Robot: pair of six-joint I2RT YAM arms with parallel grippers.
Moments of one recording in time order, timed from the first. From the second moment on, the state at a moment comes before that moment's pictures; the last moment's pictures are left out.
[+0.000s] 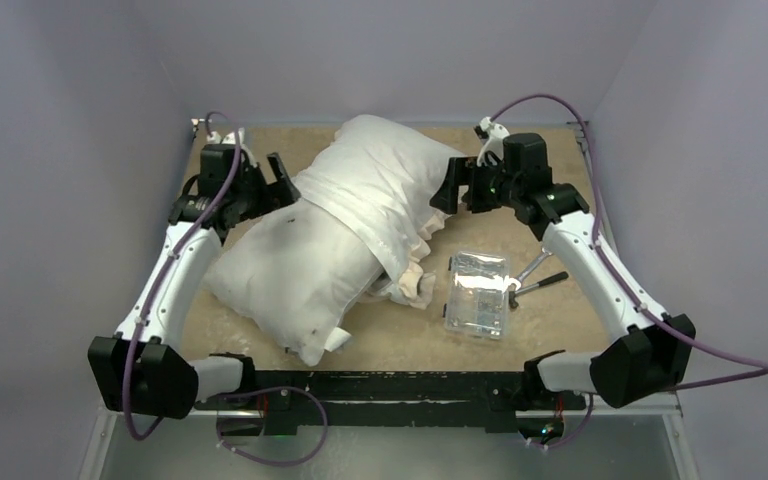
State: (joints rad) left arm -0.18 1.24 1.20 -0.62 0.06 -0.45; right arm 0.31 1.30 1.23 -0.55 -0.33 0.29
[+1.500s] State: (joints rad) left arm -0.18 1.22 0.90 -0.44 0.28 -0.41; right arm 0.84 2.17 2.09 -0.70 0.27 -0.01
